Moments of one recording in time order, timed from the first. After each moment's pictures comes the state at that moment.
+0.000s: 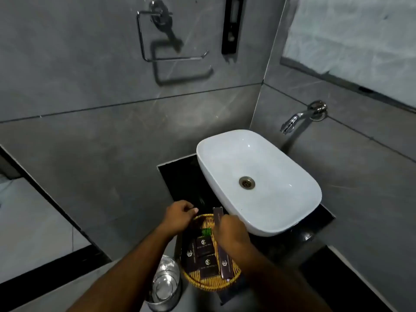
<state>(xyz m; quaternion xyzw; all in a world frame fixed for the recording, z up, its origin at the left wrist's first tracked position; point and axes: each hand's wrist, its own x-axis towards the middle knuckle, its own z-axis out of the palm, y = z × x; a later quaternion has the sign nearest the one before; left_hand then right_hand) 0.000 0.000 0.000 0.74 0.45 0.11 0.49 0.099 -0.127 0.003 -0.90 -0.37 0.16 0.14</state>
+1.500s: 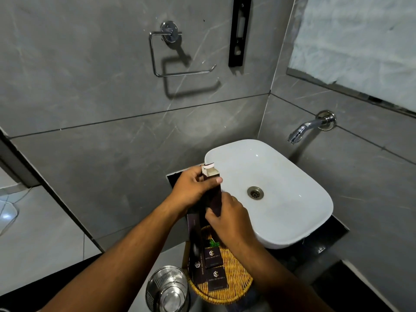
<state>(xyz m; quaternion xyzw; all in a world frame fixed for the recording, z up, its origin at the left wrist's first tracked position) 0.022 0.017 0.103 0.67 0.26 0.24 0.65 0.091 -0.106 0.066 -0.84 -0.44 0.03 0.32</state>
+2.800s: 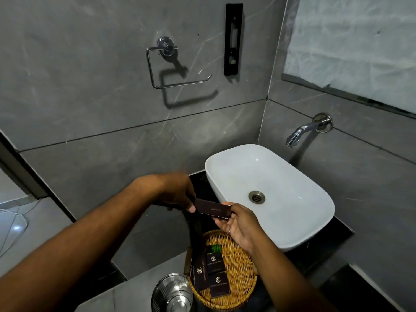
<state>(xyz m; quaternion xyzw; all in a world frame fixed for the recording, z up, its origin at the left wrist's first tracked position) 0.002 0.045 0.178 0.92 0.24 -0.21 0.25 0.135 -0.106 0.036 -0.48 -0.05 0.52 0.71</state>
